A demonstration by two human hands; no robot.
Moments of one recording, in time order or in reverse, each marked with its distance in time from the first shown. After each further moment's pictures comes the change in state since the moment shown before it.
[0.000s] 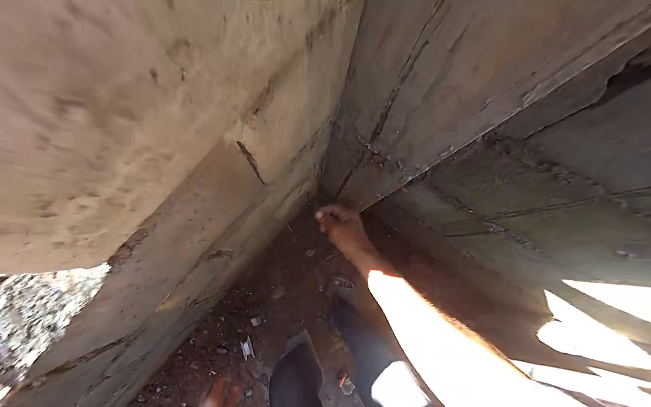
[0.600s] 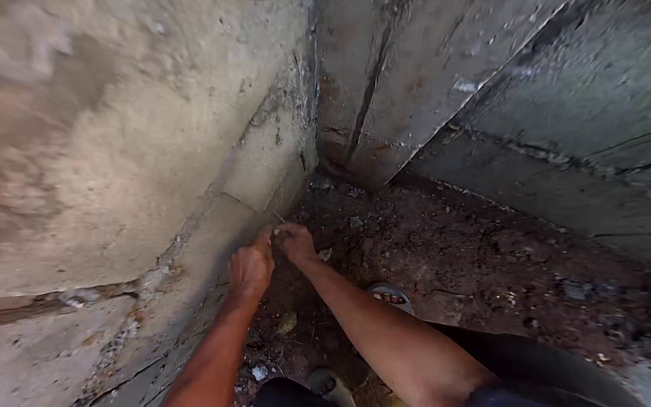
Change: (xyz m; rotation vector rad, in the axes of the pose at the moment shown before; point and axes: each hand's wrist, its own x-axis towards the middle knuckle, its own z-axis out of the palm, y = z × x) left_hand 0.379 0.228 0.122 0.426 0.390 0.673; right_hand 0.124 0.325 0.175 0.094 0.014 0.271
